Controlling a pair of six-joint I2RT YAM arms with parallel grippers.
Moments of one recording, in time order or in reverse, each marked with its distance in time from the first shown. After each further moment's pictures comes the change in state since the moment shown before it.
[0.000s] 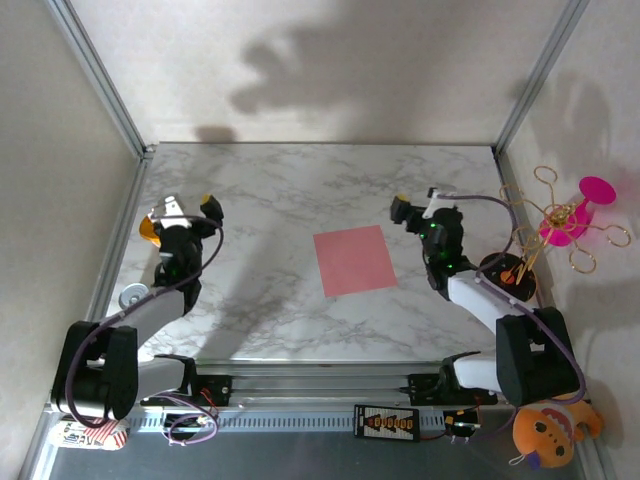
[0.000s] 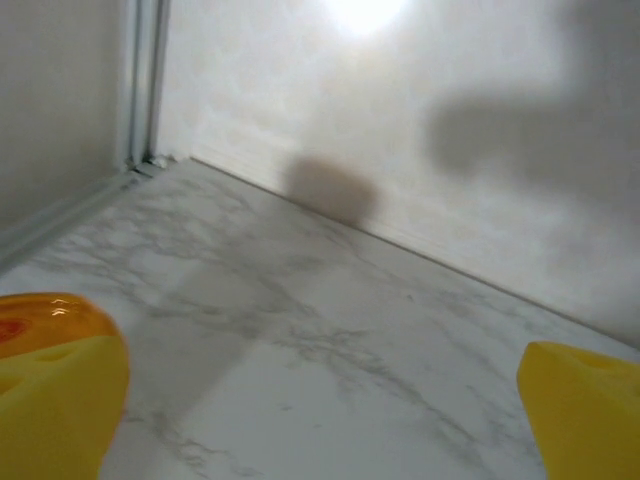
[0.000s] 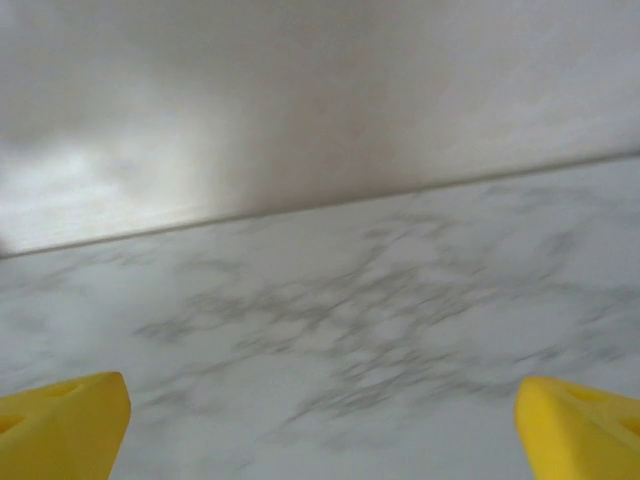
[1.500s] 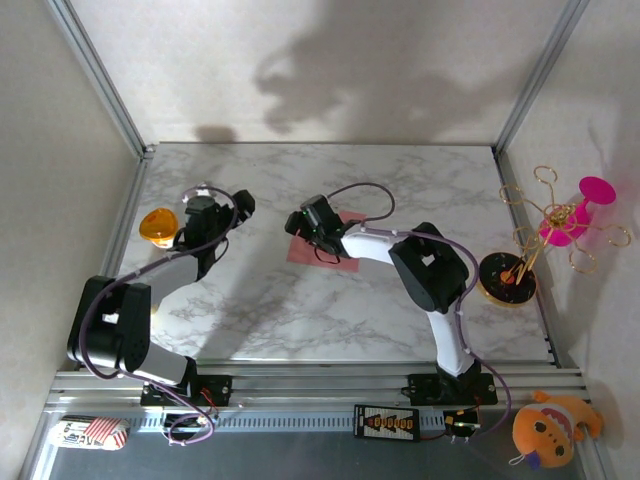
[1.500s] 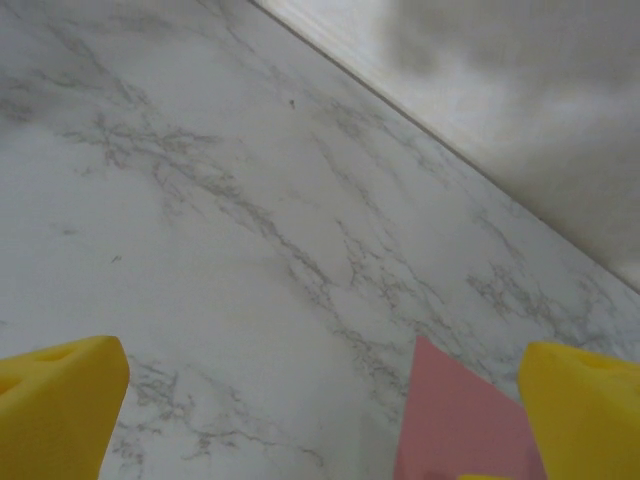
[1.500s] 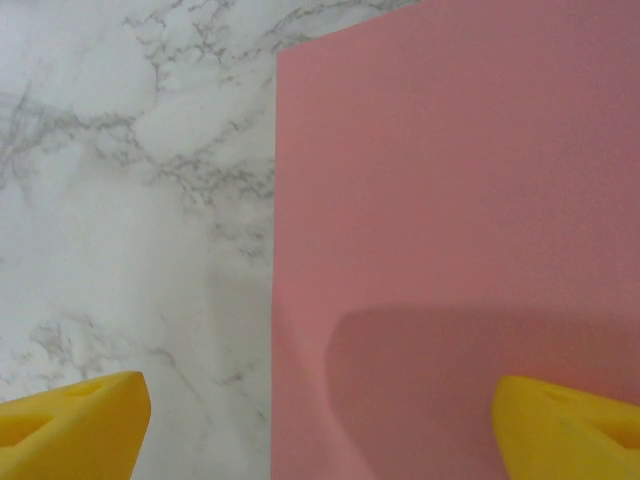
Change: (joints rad) left arm -0.072 0.241 0.256 -0.325 0.259 -0.303; right arm 0.455 0.813 0.787 -0.533 -0.067 0.739
